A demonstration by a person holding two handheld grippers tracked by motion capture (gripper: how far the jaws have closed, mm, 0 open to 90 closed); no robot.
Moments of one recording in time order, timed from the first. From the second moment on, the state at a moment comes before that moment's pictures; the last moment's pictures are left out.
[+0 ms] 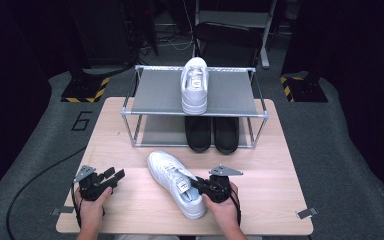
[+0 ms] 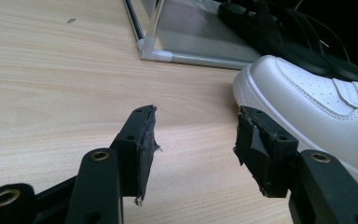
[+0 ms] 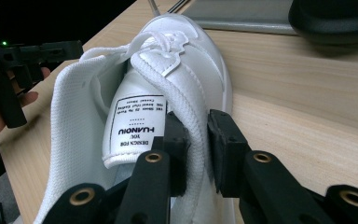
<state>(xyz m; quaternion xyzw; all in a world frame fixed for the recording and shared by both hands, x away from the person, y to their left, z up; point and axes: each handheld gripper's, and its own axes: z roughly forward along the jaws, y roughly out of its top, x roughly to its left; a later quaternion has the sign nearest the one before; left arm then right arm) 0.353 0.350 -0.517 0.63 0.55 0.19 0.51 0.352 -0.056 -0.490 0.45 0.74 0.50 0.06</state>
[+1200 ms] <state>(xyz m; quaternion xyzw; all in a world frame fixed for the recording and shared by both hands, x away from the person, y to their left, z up) 0.354 0.351 -0.518 0.63 0.55 0.19 0.51 0.341 -0.059 -0.496 0.46 0.70 0.54 0.09</state>
